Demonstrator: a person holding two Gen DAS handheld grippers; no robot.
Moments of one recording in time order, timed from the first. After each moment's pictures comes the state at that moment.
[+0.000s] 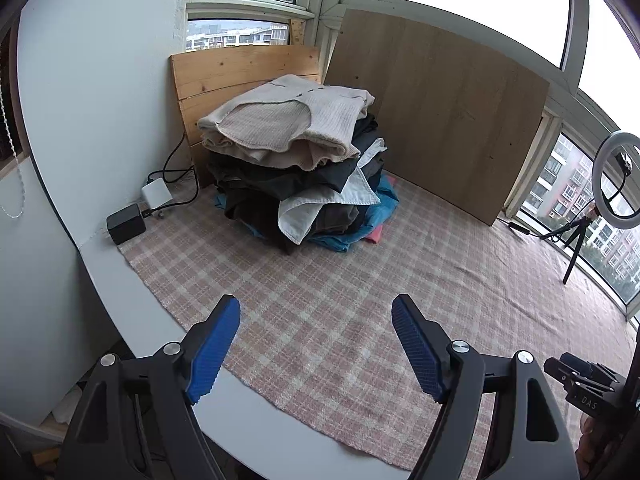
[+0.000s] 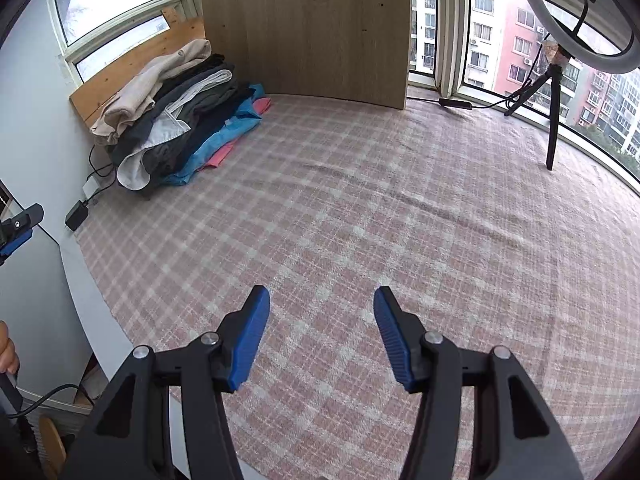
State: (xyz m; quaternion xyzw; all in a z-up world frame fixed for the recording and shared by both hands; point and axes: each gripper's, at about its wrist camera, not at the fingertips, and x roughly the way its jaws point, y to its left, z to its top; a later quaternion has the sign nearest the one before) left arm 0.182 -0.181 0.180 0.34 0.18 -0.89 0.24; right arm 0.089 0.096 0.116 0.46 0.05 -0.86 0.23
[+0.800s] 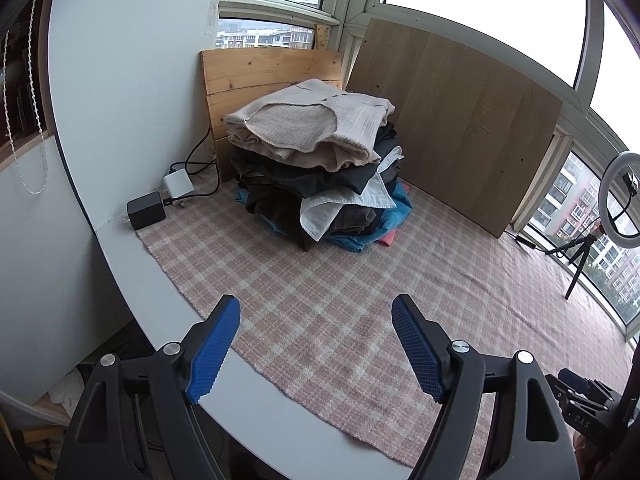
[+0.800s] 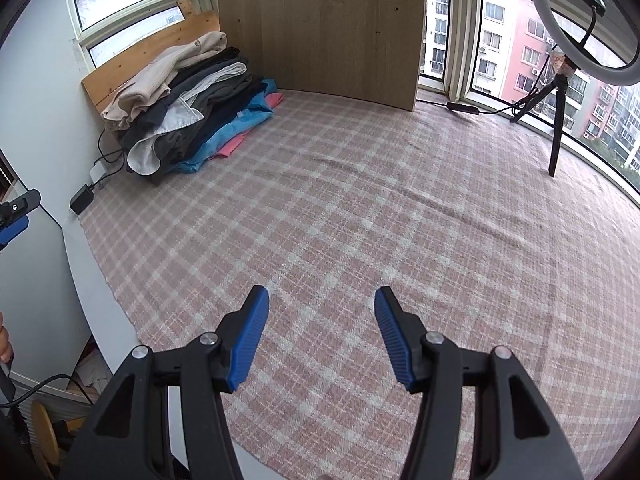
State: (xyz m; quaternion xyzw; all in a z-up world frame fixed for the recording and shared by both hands) left arm 0.204 -0.182 0.181 0.33 0.19 -0.89 0.26; right arm 0.105 0.096 0.116 0.45 0.07 -0.86 0.24
